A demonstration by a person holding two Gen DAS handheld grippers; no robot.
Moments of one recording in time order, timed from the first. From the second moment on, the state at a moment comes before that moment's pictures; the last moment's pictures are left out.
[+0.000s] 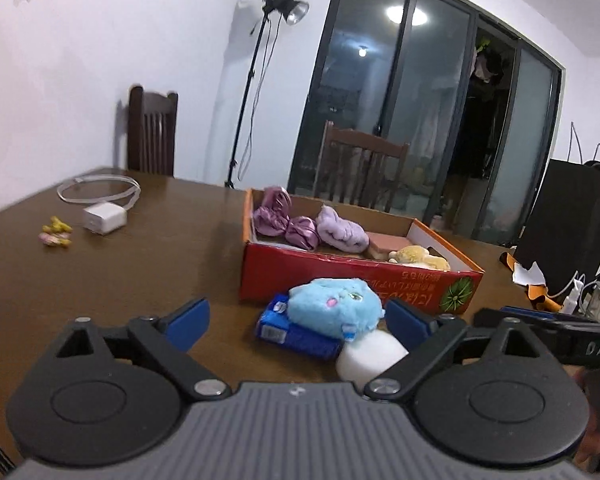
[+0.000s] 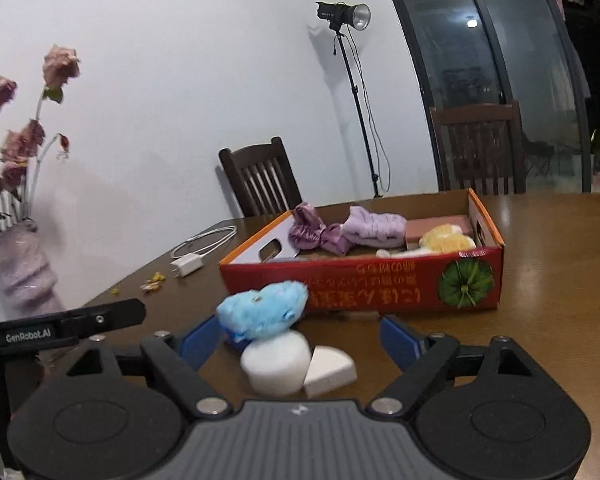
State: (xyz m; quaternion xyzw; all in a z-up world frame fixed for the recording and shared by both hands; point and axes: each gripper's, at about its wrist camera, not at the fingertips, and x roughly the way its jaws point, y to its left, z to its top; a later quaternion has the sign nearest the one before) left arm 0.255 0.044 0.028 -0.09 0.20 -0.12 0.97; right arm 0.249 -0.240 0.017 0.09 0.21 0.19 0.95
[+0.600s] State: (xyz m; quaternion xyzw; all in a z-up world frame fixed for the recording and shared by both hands) left arm 0.339 0.048 -0.020 -0.23 0.27 -0.19 0.91; right arm 0.379 -0.209 -0.039 0.25 0.29 0.25 0.89
